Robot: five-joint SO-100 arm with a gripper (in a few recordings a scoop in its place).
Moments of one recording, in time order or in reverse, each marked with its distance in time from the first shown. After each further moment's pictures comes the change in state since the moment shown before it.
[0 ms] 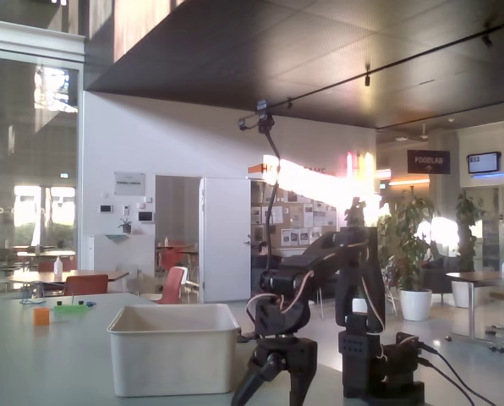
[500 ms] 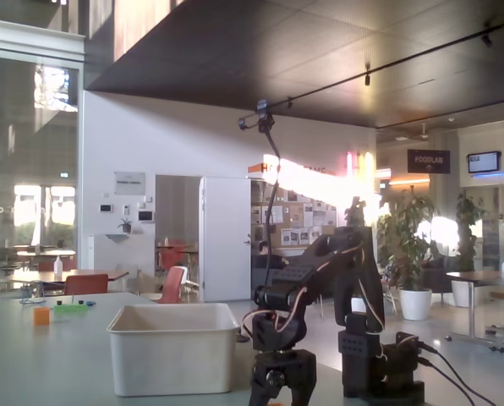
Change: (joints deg) arm 0.3 -6.2 -0.1 -0.2 0.0
